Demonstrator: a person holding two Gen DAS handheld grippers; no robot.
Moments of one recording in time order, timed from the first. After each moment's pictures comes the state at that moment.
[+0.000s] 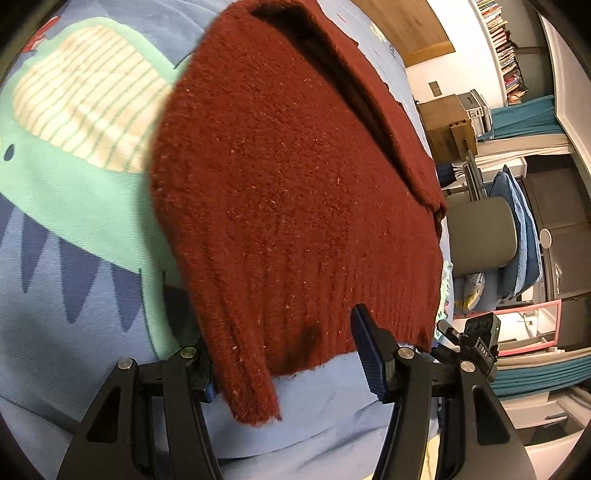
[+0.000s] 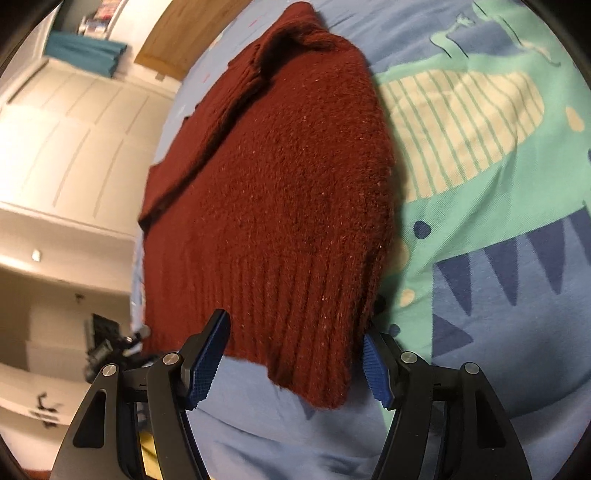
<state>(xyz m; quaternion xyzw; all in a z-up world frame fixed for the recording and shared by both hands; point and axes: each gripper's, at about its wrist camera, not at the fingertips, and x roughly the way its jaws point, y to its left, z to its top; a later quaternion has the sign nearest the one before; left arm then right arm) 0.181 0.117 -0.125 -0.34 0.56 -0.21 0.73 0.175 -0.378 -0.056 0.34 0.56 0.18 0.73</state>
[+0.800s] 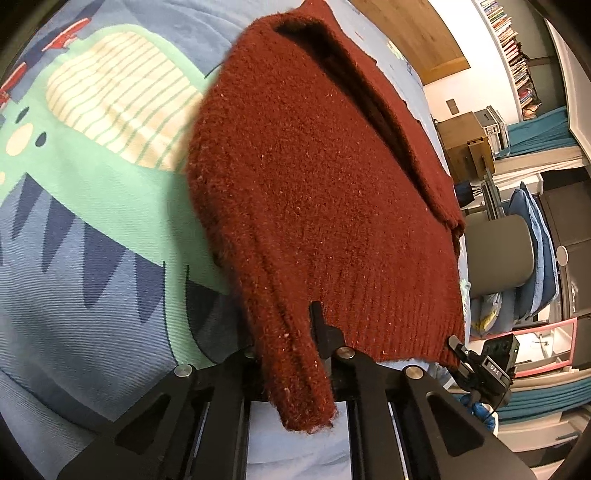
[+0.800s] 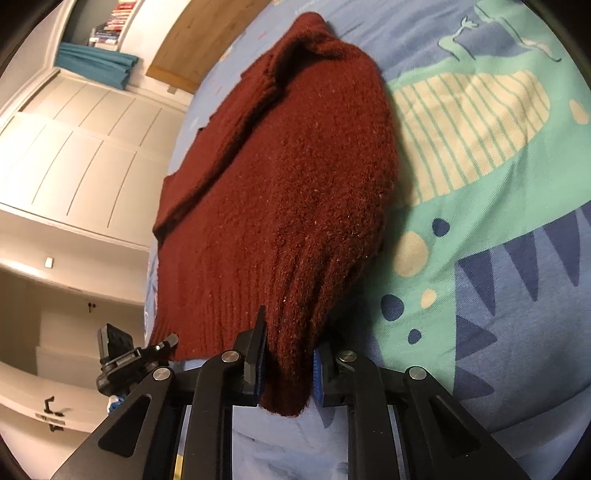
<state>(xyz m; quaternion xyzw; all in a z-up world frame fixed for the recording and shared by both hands) 0.155 0.111 -0.125 -0.33 0.54 -0.15 0.75 0.170 -0.372 -0.043 0.34 0.53 0.19 0.75</state>
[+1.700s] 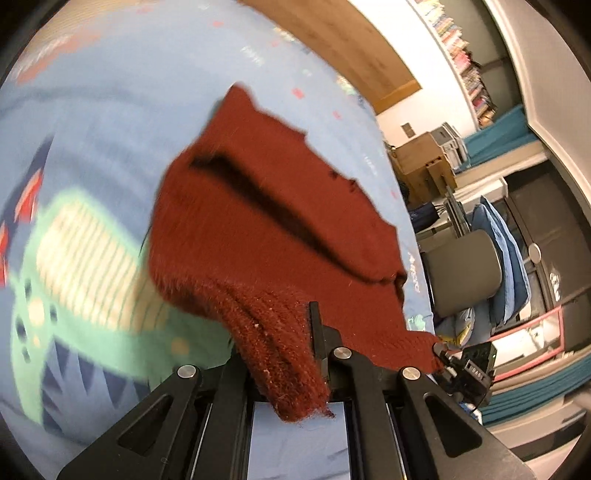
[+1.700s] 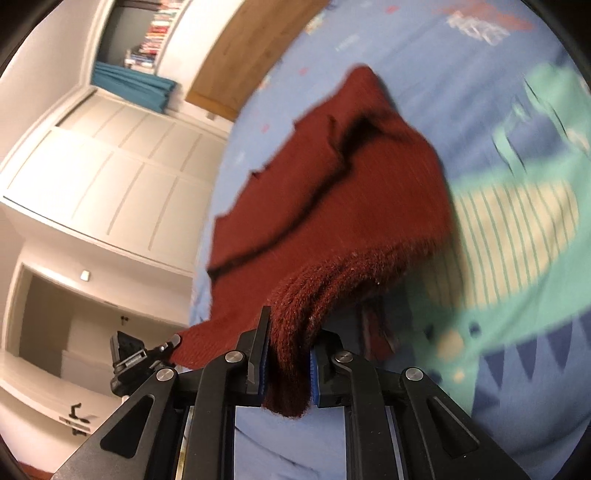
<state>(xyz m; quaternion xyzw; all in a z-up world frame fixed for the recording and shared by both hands) 0.212 0.120 -0.022 -0.32 0.46 -0.20 0.80 0.219 -0.385 0.019 0.38 0.45 0.24 0.77</state>
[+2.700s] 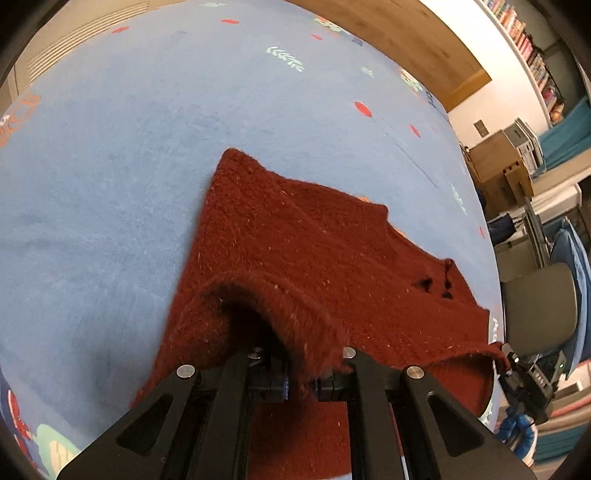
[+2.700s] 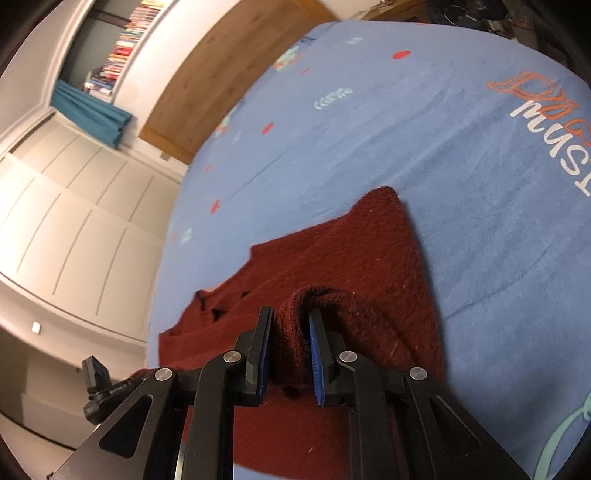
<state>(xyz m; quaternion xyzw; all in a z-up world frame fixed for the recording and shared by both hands) 0.441 0.098 -0.084 -0.26 0.52 -0.08 0.81 0.436 -0.386 0.002 0.35 0.45 0.12 0.81</state>
